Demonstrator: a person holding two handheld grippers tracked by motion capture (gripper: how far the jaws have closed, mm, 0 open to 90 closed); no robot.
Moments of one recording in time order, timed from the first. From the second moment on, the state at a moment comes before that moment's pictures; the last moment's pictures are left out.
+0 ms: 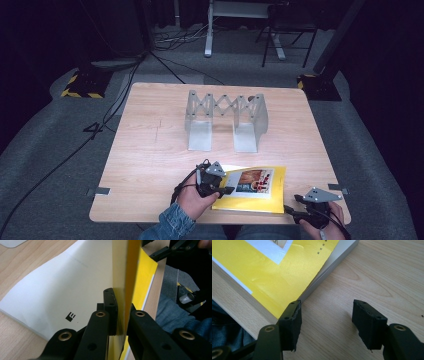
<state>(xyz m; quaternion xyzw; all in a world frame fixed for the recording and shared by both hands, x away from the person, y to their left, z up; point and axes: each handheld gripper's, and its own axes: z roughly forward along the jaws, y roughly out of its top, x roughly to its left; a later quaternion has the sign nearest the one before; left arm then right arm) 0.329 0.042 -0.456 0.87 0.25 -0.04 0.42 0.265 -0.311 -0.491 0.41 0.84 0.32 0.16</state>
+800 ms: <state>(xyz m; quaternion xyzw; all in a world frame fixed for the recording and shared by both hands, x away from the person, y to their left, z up) 0.324 0.028 -0.406 0.87 0.21 -0.03 0.45 0.236 -0.293 -0.458 0.32 0.81 0.40 0.26</state>
